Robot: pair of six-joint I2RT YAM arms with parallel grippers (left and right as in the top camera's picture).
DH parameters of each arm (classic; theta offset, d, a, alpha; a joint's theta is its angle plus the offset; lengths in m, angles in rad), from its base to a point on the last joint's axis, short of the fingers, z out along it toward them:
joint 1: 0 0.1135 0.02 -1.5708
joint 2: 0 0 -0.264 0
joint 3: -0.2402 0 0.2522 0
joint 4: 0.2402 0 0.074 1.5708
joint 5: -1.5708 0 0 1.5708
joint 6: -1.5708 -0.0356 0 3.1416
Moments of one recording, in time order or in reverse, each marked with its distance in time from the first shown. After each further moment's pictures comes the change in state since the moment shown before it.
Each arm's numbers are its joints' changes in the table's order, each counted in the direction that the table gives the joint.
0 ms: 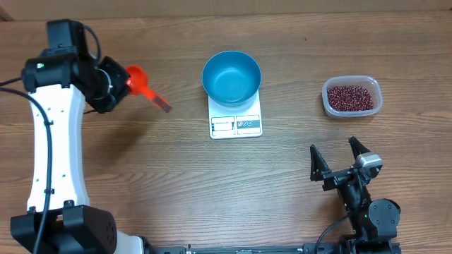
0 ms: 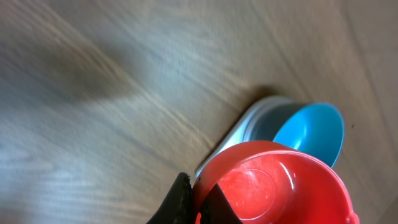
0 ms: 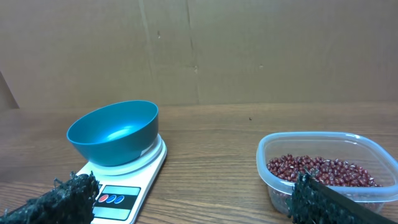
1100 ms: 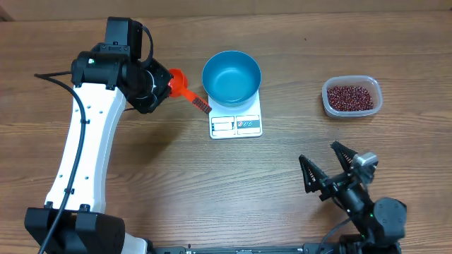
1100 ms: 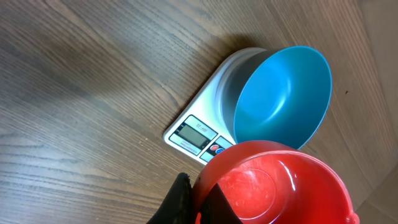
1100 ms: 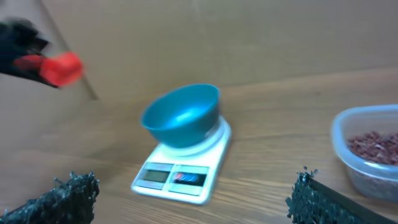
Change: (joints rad) left arm -0.234 0.000 0.000 -0.014 0.031 0.214; right arm 0.000 0.031 -0.137 0.172 0.238 -0.158
